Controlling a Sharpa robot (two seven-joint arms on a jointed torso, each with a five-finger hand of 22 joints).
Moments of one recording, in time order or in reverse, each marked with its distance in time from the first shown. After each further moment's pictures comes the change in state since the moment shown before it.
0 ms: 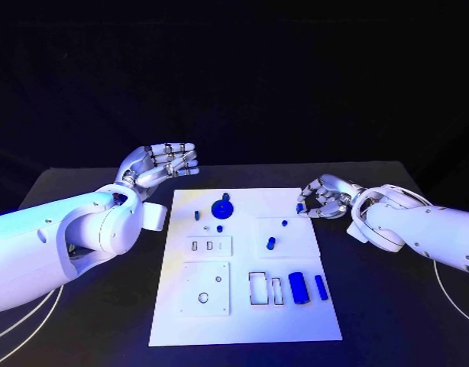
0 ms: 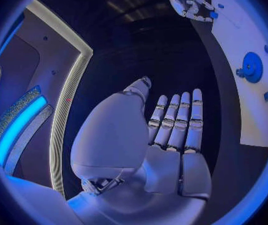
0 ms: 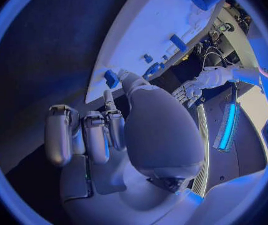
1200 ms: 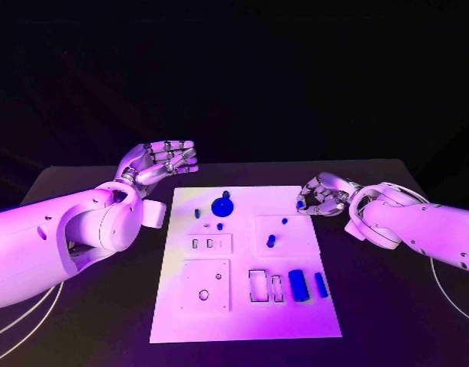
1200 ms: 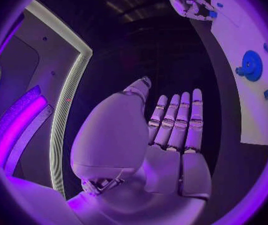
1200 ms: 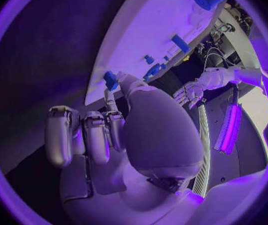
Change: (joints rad) left arm 0.000 -0.001 0.000 -0.006 -0.002 0.001 -0.004; left_hand 0.000 0.000 0.000 0.000 0.000 0.000 0.000 0.000 0.000 0.000 0.000 0.000 0.000 0.000 0.000 0.000 0.000 0.000 0.000 0.000 0.000 -0.002; right arm -0.002 0.019 0.000 -0.014 -0.006 0.001 -0.016; right_hand 0.003 0.013 0.037 -0.002 0.000 0.037 -0.013 0.019 0.004 0.002 -0.009 0.016 0.000 0.000 -0.007 0.000 0.000 0.000 0.007 -0.007 0.008 0.000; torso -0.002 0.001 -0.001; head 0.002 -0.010
